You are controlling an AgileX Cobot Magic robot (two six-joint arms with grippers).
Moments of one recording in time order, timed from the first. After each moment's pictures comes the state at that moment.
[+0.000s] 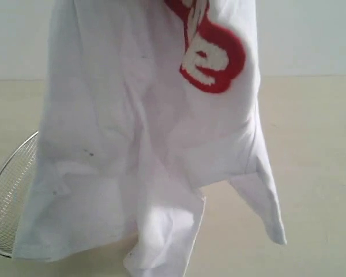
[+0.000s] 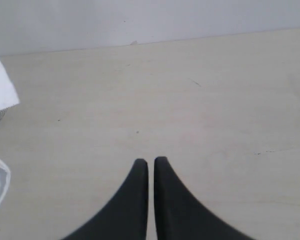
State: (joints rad) left arm -0.31 1.37 -1.57 -1.42 1.00 0.77; right arm 0.09 0.00 0.00 0.10 0.35 0.05
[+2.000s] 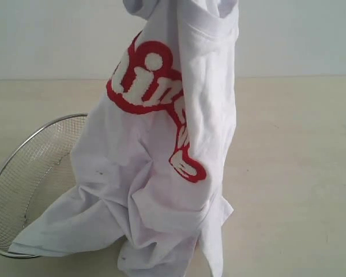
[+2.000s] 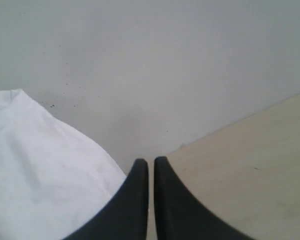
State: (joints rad) left arm -0.37 1.47 -1.37 -1.21 0.94 0.89; right arm 0.09 0.00 -0.01 0.37 -0.02 0.20
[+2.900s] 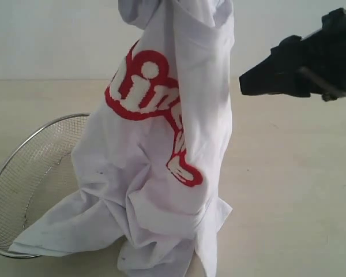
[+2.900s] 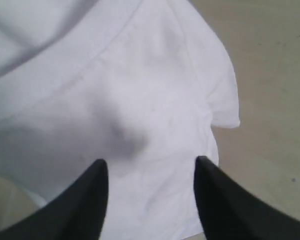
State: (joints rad) left arm -0.37 1.47 -1.37 -1.15 0.94 0.86; right arm 0.09 1.15 -0.93 0.86 0.80 -0.69
